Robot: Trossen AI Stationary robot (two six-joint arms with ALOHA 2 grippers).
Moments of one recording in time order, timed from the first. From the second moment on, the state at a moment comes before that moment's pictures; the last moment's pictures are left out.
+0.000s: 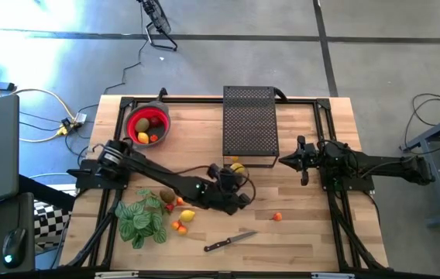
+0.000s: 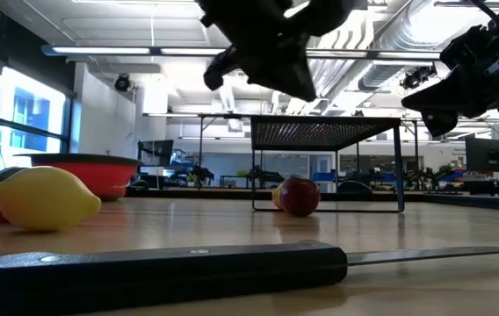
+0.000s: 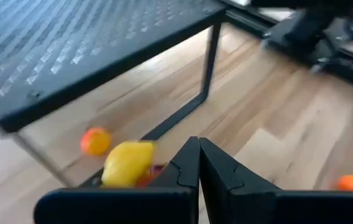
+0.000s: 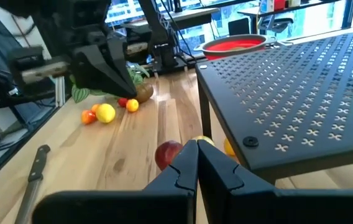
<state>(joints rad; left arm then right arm) -0.34 1.98 1.51 -0.30 -0.87 -0.82 -0.14 0.21 0.01 0.08 -0.11 0.19</state>
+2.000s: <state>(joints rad) -0.25 2.05 1.57 -0.52 -0.49 -0.93 -0.14 0.21 0.01 0.07 -0.10 0.16</state>
